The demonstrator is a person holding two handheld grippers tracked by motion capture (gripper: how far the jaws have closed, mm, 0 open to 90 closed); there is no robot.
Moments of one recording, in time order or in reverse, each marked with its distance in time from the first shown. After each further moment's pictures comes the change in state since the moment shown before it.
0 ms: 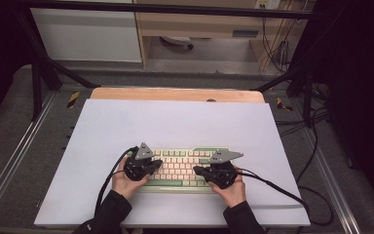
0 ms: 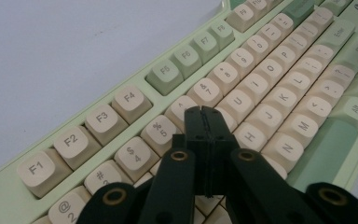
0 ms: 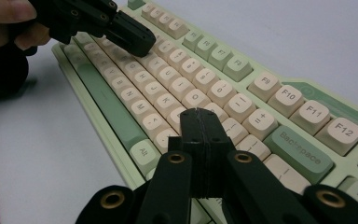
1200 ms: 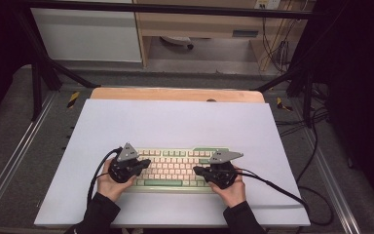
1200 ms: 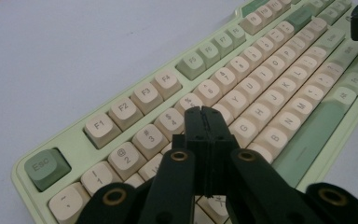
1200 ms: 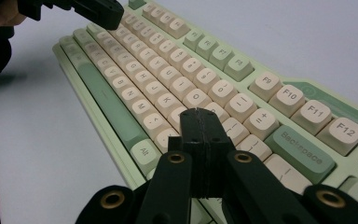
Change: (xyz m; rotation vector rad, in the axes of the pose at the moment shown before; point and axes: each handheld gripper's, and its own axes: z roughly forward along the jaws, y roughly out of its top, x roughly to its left) left arm 0.016 -0.014 -0.037 -0.048 0.019 -0.032; right arm 0.000 0.000 0.000 0.002 0.003 -0.002
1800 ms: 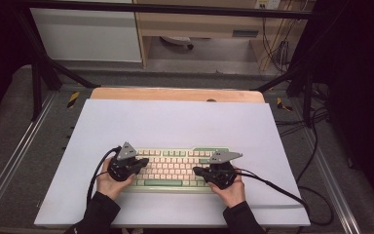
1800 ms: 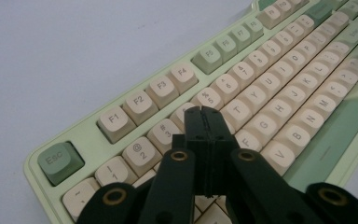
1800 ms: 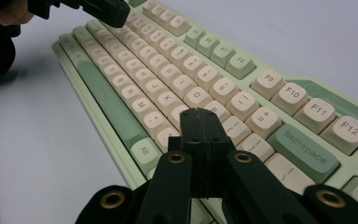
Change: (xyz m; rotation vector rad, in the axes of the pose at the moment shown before) left arm 0.007 -0.004 0.006 0.013 0.022 -0.014; right arm 0.000 -0.001 0.002 0.006 0.002 0.001
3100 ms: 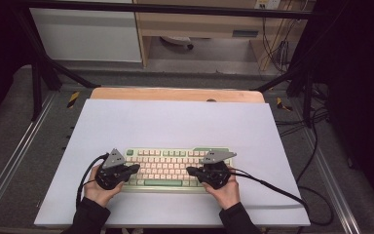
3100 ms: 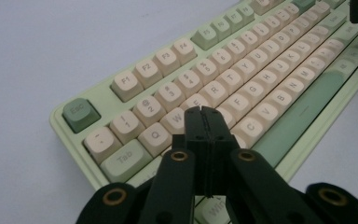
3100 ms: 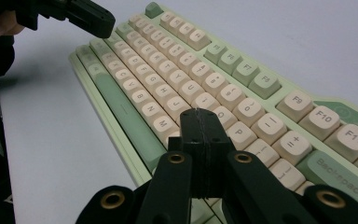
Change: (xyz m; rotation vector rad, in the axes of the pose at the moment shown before) left arm 0.003 -0.023 -0.033 -0.020 -0.007 -0.010; right arm 0.013 0.011 0.009 -0.011 0.028 -0.009
